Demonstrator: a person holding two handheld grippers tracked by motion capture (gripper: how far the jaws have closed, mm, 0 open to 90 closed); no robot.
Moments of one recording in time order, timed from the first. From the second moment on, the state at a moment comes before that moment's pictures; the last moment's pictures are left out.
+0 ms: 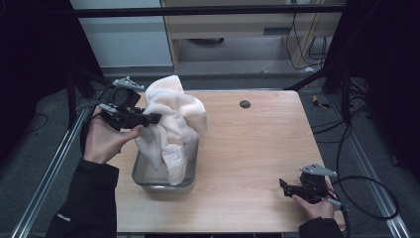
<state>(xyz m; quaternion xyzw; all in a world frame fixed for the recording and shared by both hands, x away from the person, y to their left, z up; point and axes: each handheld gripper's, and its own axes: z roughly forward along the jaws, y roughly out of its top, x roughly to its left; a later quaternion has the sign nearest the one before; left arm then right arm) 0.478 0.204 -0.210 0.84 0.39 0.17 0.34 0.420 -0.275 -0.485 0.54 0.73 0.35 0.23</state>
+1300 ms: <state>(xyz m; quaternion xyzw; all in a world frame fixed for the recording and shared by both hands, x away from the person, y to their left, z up) 0.470 0.111 -0.194 0.88 0.30 0.15 0.34 0.415 -0.290 -0.483 0.55 0.72 0.34 0.25</state>
